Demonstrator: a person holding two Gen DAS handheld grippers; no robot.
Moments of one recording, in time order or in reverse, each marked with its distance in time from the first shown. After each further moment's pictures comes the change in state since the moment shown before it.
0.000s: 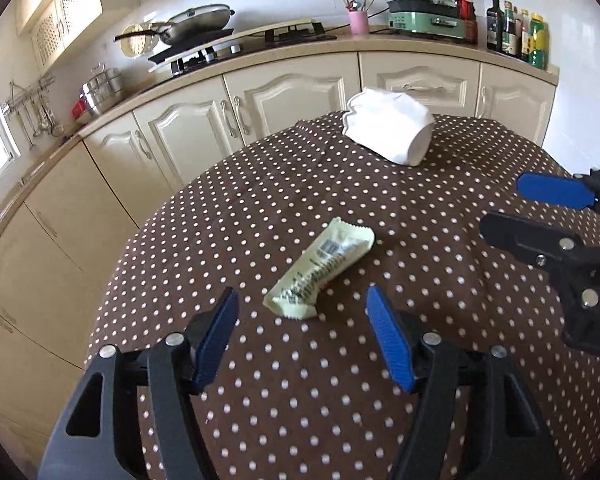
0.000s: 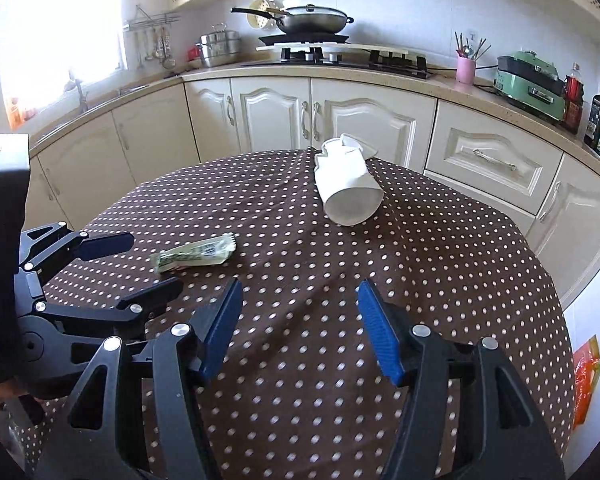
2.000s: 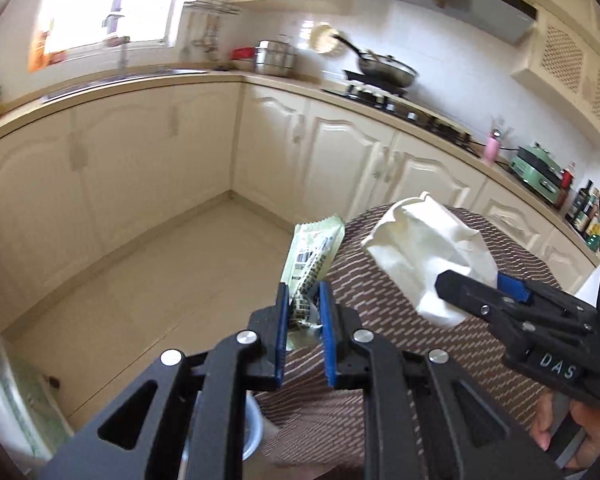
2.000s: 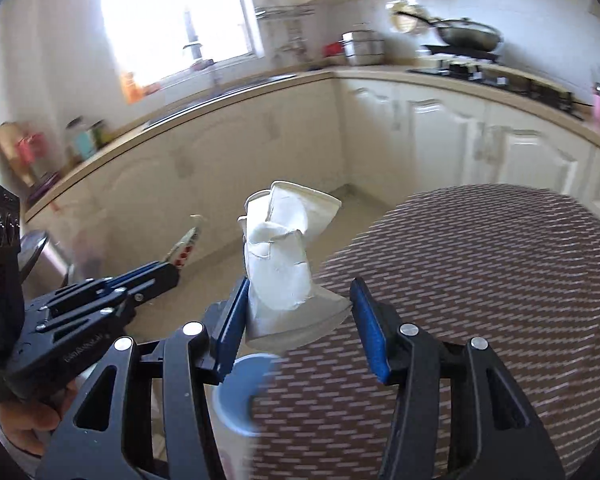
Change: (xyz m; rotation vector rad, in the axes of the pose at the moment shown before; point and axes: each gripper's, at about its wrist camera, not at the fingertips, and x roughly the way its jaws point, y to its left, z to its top) left arm -0.178 0.233 -0.184 -0.608 -0.172 0.123; right arm -0.030 0.280 0.007 -0.154 0.022 0.455
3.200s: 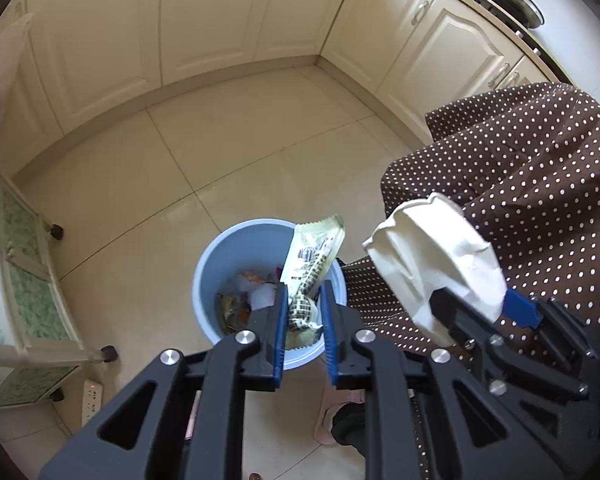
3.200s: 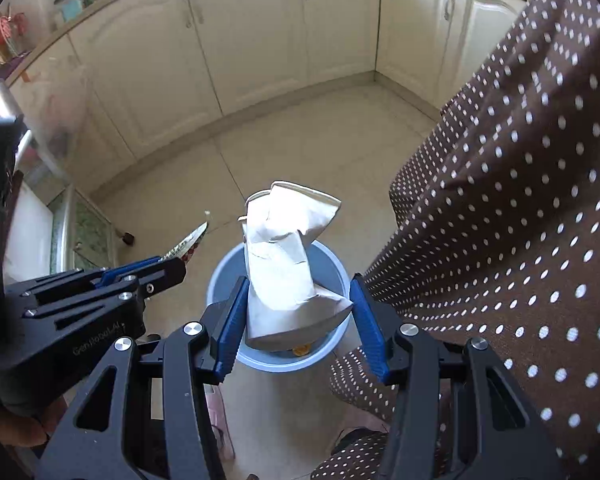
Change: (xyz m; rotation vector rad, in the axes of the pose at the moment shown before) left arm 0.116 0.172 -0.191 -0.262 0.390 0.113; right arm 0.180 0.078 -0.169 -0.084 0.343 -0.111
